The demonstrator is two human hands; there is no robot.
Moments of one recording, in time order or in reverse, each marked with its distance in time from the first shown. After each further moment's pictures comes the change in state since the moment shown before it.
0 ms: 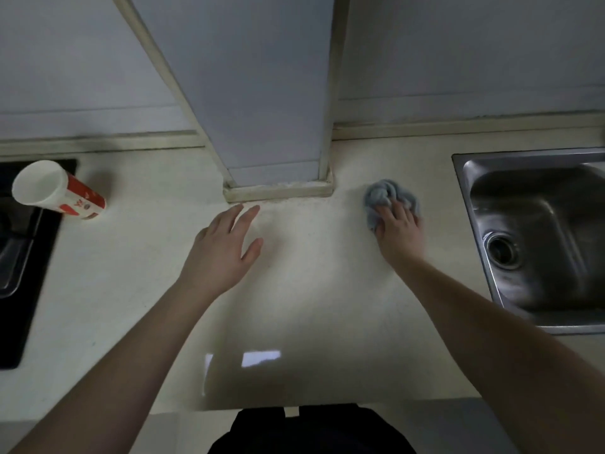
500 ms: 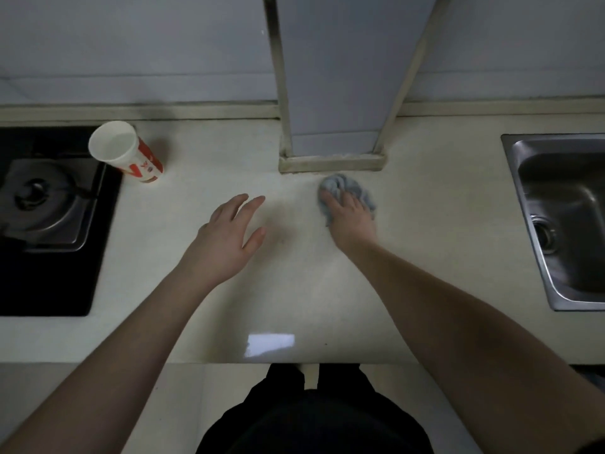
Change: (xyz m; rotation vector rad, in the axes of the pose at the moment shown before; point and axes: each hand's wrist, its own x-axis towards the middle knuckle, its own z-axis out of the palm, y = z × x) left_hand -0.075 -0.086 -0.026 -0.179 -0.022 -0.041; right_hand -0.037 -0.197 0.031 0.065 -0.176 -0.125
